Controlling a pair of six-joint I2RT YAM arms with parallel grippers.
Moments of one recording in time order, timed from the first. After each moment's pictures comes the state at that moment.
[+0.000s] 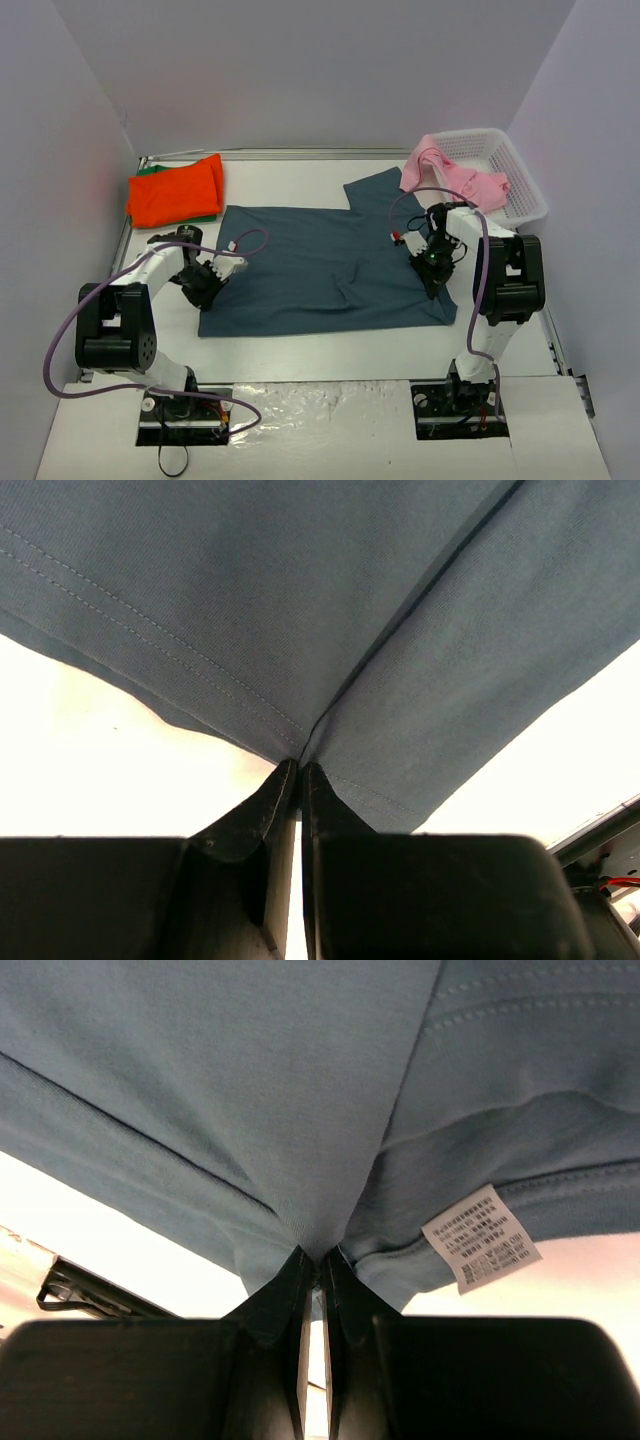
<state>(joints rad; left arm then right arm) -0.02 1.51 0.90 -0.89 0.27 0.85 0.06 1.84 1.18 -1.07 -0.18 -0.66</state>
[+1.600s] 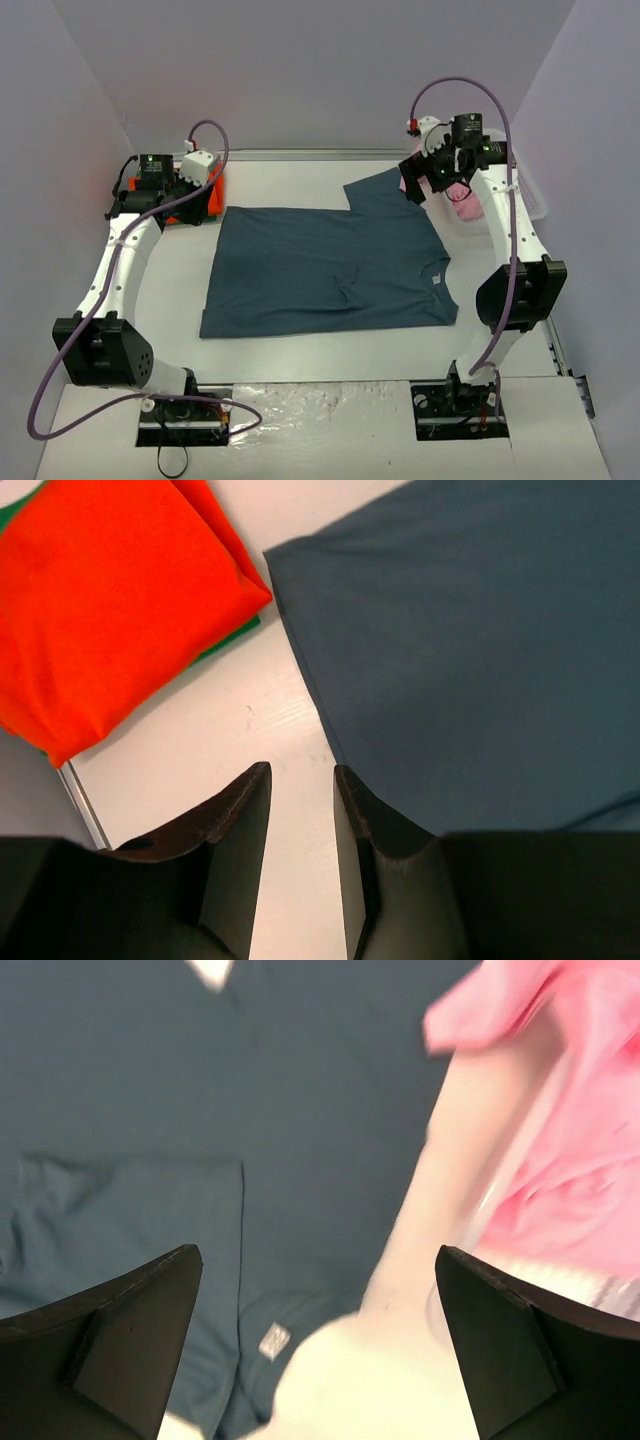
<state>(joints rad) -0.02 1.41 1.40 -0.76 0.25 0.38 0.06 1.79 1.82 -0.98 -0.30 -0.49</state>
